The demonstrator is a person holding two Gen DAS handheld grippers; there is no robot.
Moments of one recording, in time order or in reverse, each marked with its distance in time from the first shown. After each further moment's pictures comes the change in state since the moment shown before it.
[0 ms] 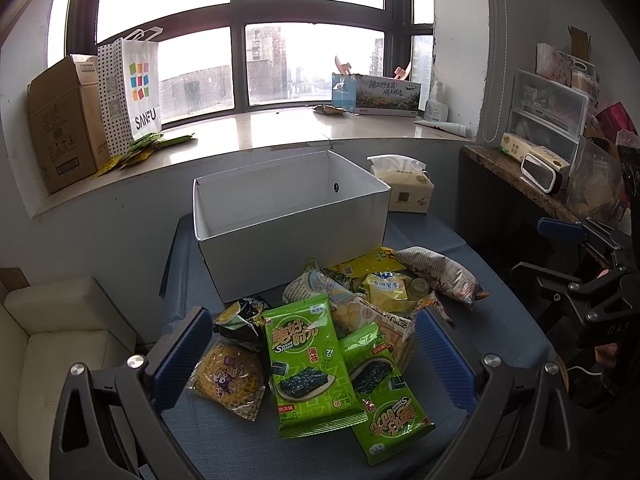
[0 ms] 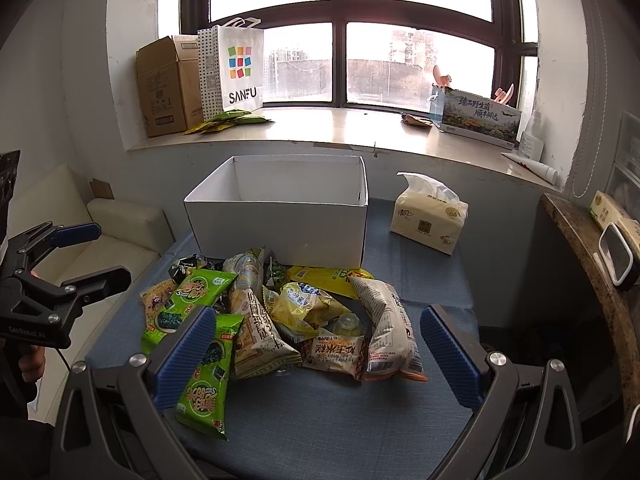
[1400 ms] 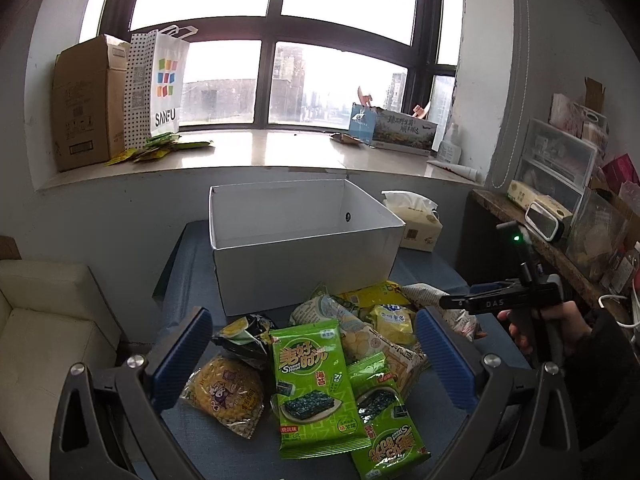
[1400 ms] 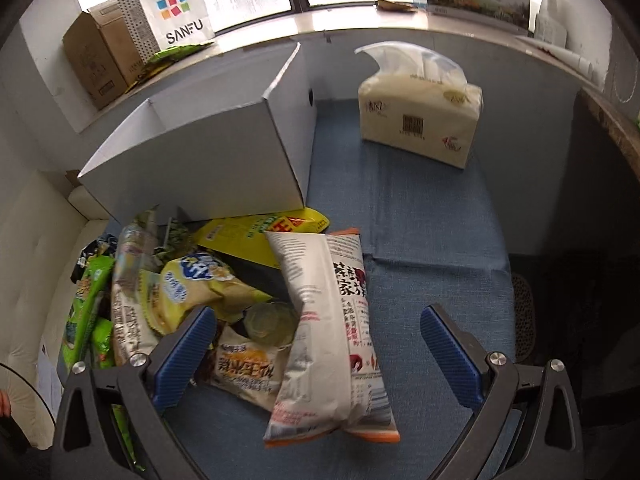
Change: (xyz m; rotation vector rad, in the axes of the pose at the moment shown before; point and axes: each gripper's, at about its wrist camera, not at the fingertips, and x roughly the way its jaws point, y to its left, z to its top) left arm -0.001 0.031 -0.004 -0.142 -0.105 -0.027; right arm 0.173 -0.109 -0.010 0.174 0.330 0.099
